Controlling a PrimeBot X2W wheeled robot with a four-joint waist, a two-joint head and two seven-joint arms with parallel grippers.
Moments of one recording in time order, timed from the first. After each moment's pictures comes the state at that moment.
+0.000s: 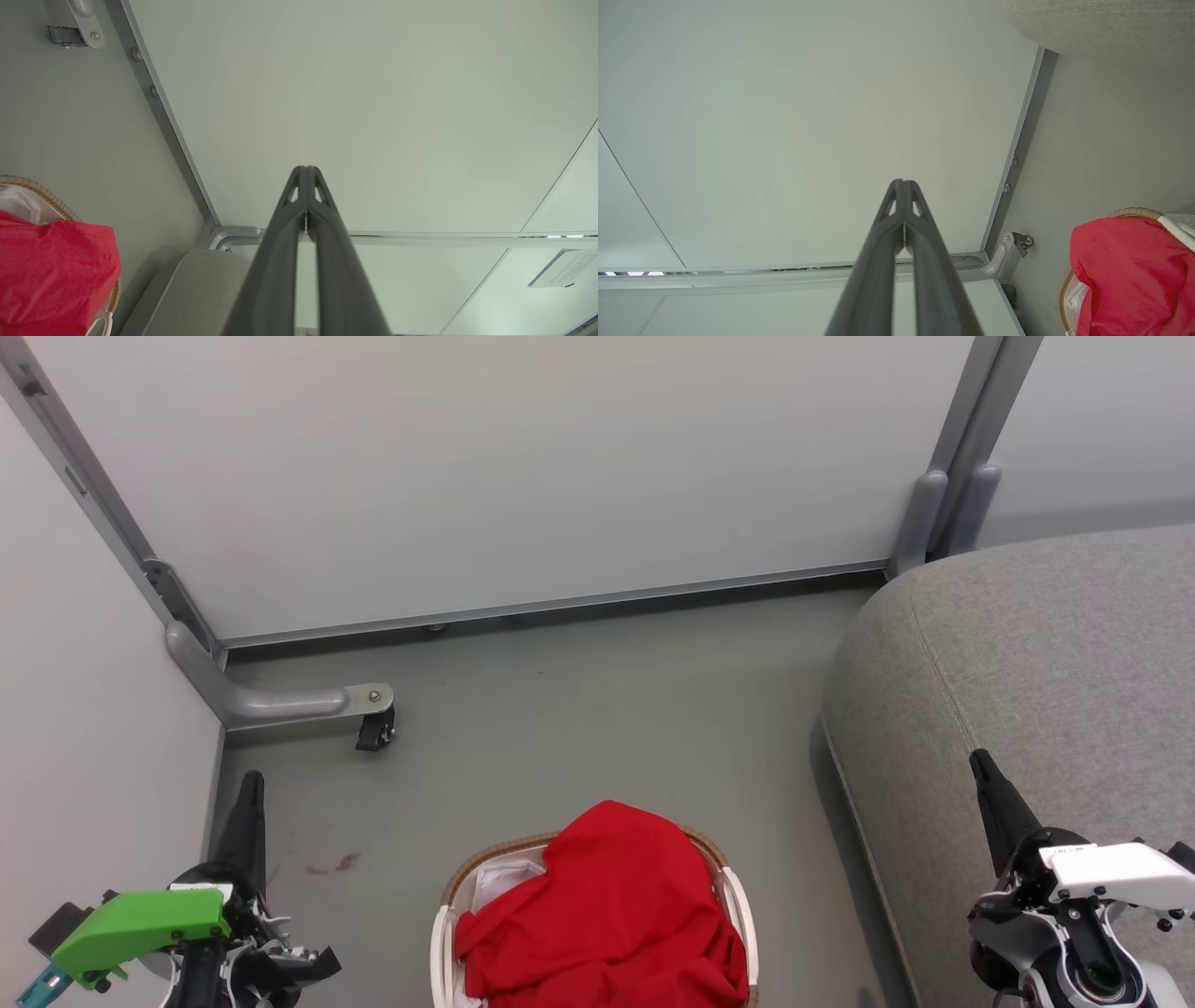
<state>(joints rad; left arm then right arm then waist) -0.10 0.05 0.11 0.24 -1.61 -0.13 0.11 -0.11 -0.05 -0.11 0.25 1.61 0.13 0.11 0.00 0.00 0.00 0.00</state>
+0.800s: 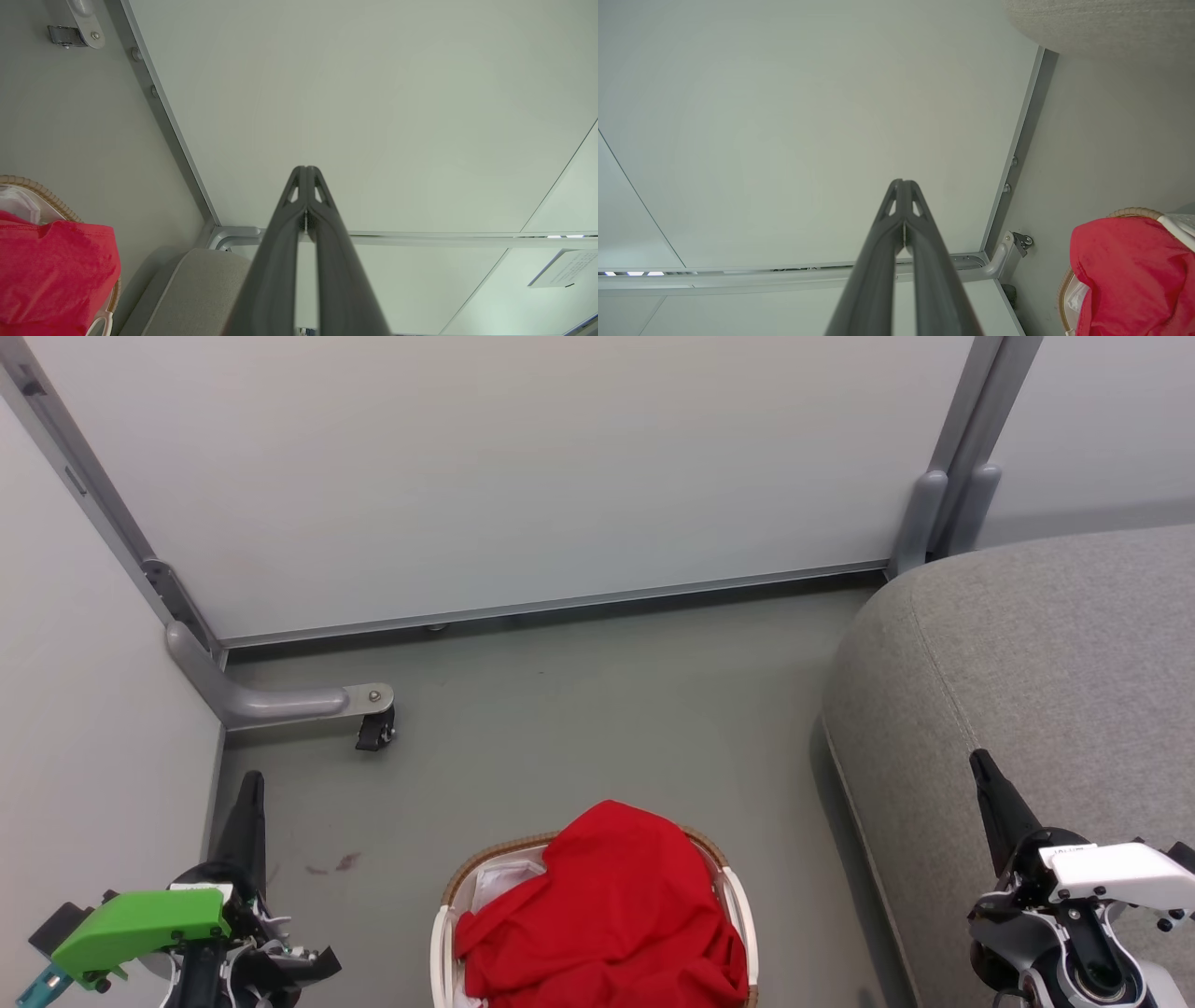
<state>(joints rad) -0.10 0.05 0.11 0.24 -1.61 -0.13 0.11 -0.11 -0.05 -0.11 0.25 1.61 0.13 0.11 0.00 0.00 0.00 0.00</state>
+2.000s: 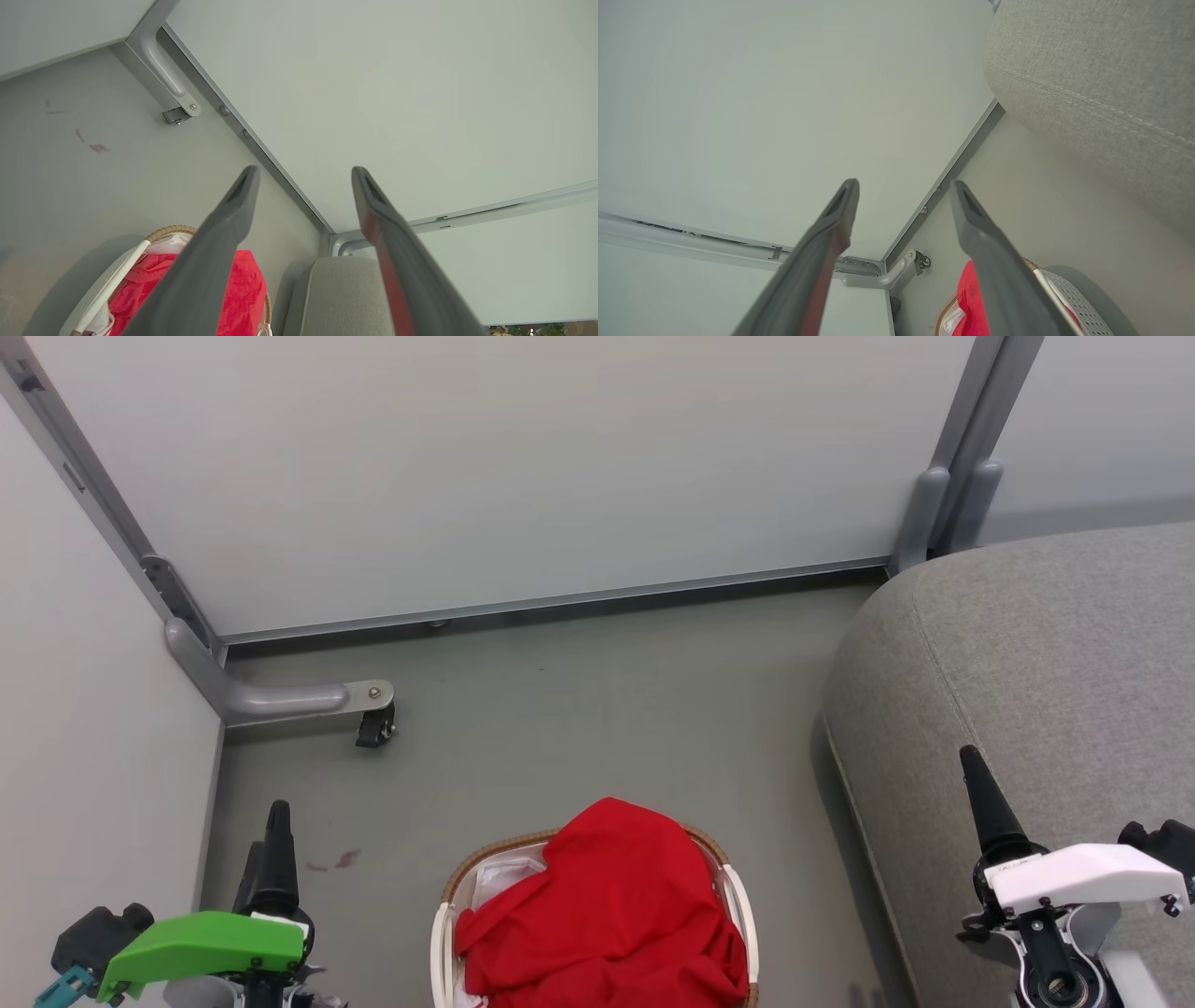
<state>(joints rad) -0.07 0.05 0.07 0.33 -1.12 -0.13 0.00 -0.11 -0.07 -0.06 0.29 1.17 0.13 0.00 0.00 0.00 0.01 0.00</state>
